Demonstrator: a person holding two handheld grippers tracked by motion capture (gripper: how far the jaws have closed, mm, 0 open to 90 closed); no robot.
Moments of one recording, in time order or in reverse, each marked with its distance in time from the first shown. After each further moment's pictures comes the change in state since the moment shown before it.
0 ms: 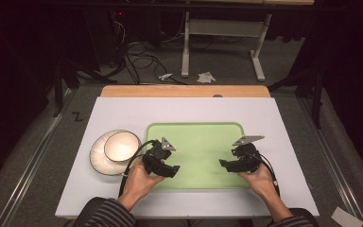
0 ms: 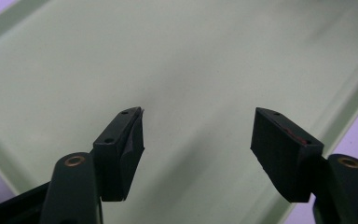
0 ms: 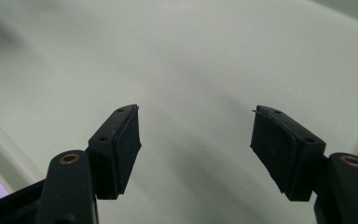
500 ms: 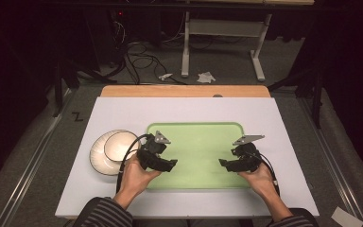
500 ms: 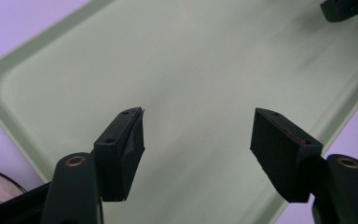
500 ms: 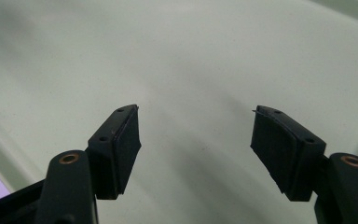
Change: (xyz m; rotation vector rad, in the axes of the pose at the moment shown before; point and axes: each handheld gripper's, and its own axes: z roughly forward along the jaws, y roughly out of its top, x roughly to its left) left arm 0.003 0.023 -0.017 -0.053 -0.007 -0.060; right arm 0.000 0.001 0.000 -0.001 0.005 0.009
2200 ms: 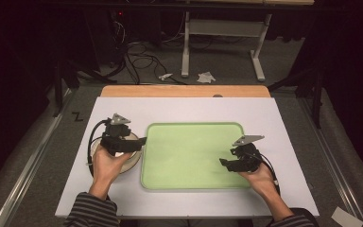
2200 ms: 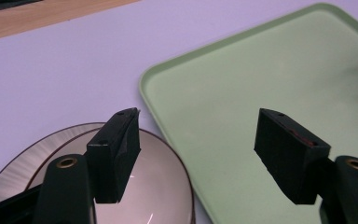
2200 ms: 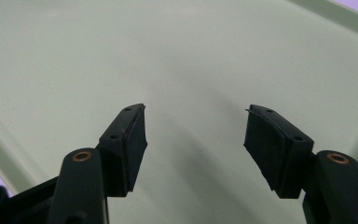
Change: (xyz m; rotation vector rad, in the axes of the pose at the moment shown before) left arm 0.073 0.052 -0.051 -0.231 0.157 -0.162; right arm 0.001 0.001 -0.003 -0.011 -0.004 -0.048
